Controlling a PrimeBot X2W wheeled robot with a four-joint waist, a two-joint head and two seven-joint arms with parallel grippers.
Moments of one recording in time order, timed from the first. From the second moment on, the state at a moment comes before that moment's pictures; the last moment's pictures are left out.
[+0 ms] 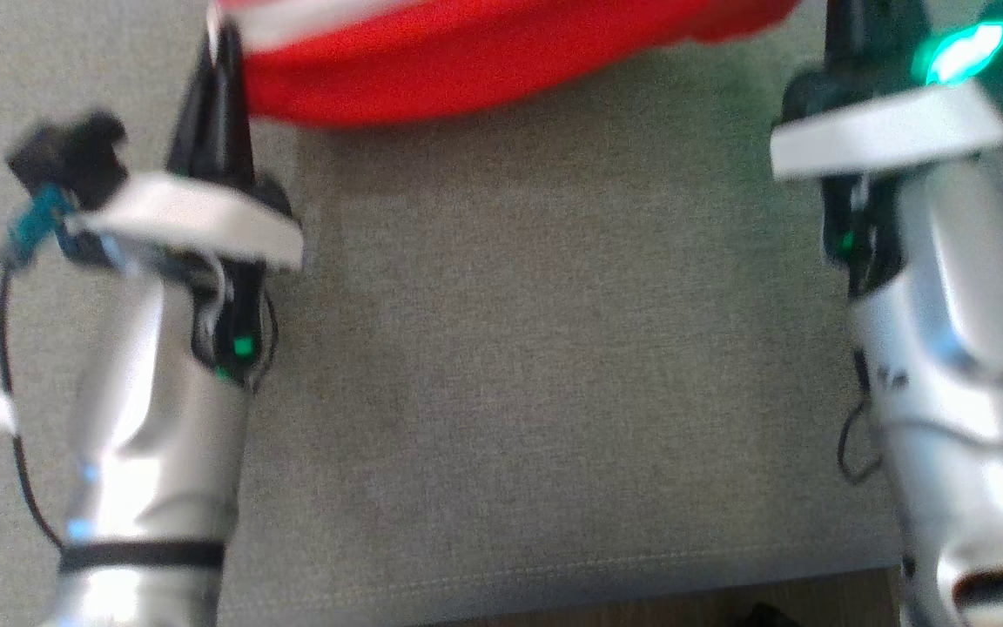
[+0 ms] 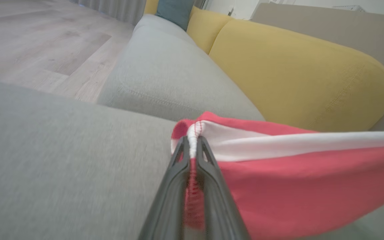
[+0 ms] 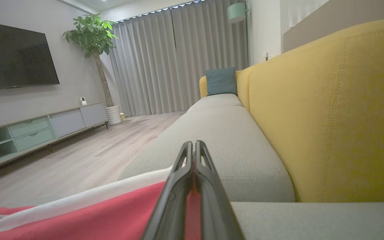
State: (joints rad) left arm -0.69 0.04 -0.12 0.52 -0.41 -0.12 -0.26; right arm -0.80 -0.07 0.16 0.41 0.25 0.12 -0.26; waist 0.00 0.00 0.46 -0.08
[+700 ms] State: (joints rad) left arm -0.22 0.03 -0.11 0.48 -0.47 -0.13 -0.26; right arm -0.19 -0.05 0.15 0.28 0.41 0.12 -0.26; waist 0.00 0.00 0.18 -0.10
